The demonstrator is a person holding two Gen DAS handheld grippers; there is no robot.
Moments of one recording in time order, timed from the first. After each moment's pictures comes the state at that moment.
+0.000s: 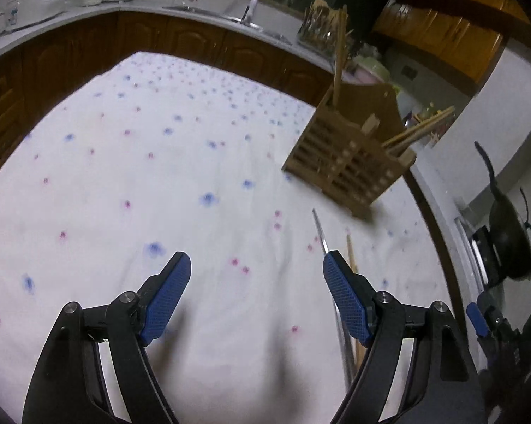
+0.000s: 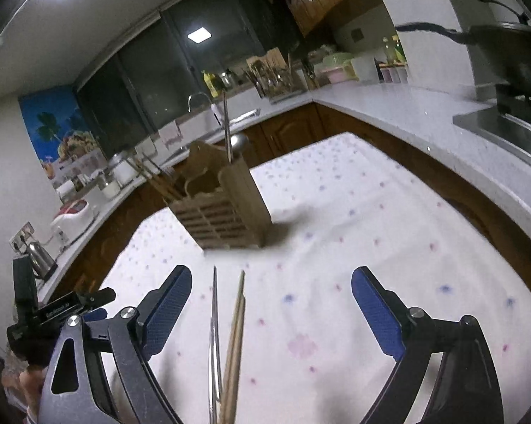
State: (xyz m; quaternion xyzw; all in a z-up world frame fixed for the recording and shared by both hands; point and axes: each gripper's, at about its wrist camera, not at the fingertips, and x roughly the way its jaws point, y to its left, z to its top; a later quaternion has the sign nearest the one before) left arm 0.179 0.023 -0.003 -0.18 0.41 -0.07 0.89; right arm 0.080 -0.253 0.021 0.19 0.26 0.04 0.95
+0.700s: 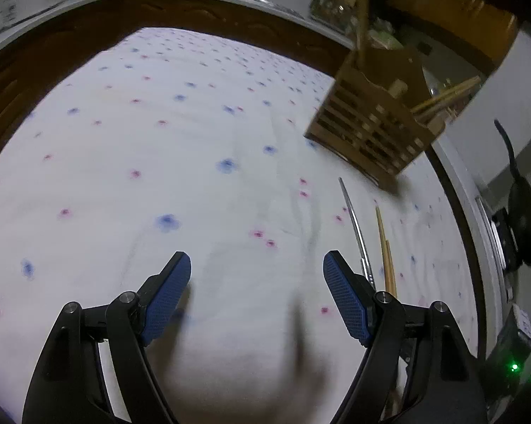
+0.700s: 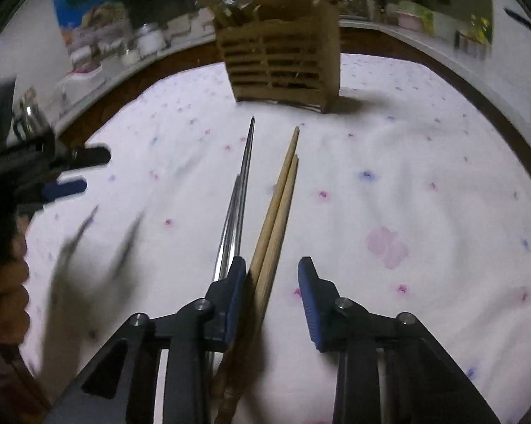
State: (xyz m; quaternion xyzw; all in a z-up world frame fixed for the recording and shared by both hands) left arm 0.188 0.019 -0.025 -0.16 0.46 -0.05 0.87; right arm 0.099 -0.154 -0.064 0.02 0.43 0.11 0.90
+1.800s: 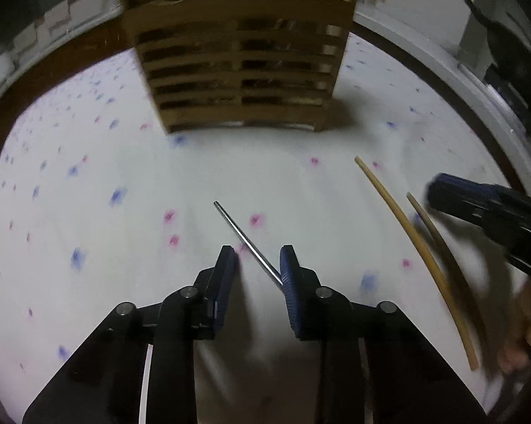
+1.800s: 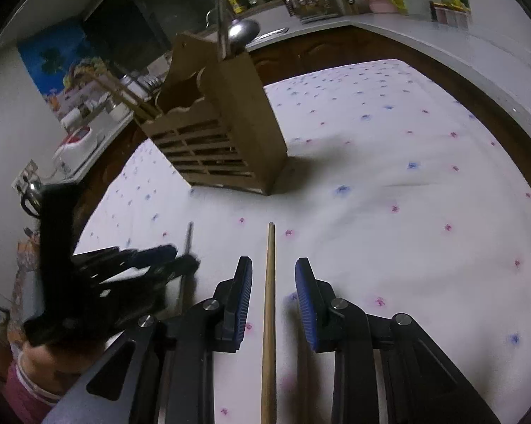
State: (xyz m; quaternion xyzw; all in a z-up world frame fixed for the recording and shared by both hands) left arm 0.260 -0.099 -0.050 0.08 0.50 -0.17 0.85; right arm 0.187 -0.238 -0.034 0.13 0.41 0.12 0.89
